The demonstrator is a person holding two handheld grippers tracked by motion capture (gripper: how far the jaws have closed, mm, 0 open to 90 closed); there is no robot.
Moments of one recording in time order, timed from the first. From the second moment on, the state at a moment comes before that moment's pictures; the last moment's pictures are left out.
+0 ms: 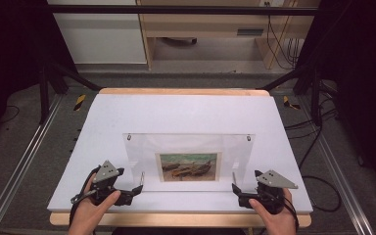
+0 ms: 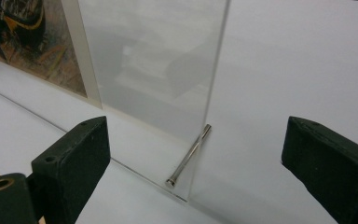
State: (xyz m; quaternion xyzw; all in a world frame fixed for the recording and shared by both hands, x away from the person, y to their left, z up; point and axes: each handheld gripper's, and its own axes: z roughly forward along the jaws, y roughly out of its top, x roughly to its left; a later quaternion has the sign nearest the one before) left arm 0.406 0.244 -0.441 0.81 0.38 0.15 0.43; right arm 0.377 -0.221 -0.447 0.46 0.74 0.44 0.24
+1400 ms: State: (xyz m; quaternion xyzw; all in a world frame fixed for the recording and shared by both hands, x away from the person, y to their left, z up) left arm 0.415 0.291 -0.445 0.79 0.41 0.25 0.37; right arm 0.378 -0.273 -0.456 0.54 0.71 0.35 0.30
